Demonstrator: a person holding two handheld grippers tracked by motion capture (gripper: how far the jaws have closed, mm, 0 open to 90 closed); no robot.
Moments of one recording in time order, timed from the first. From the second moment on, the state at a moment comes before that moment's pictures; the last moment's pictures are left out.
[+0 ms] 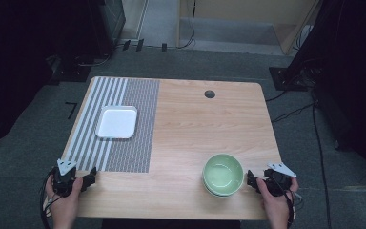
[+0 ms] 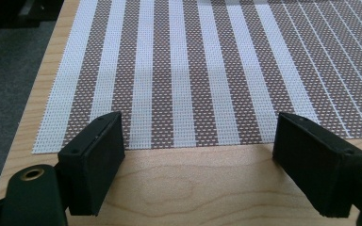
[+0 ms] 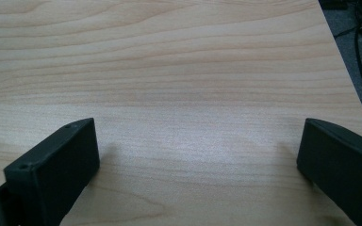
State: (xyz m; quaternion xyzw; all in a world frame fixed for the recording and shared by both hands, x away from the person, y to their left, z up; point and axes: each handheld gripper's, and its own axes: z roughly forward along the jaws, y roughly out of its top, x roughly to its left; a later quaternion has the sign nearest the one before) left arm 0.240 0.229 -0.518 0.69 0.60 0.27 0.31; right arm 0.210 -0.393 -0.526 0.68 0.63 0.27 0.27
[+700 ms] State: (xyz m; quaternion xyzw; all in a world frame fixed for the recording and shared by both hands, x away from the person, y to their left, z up) left arm 0.240 0.229 -0.518 0.69 0.60 0.27 0.31; right arm 0.205 -0.399 -0.517 0.68 0.60 0.31 0.26
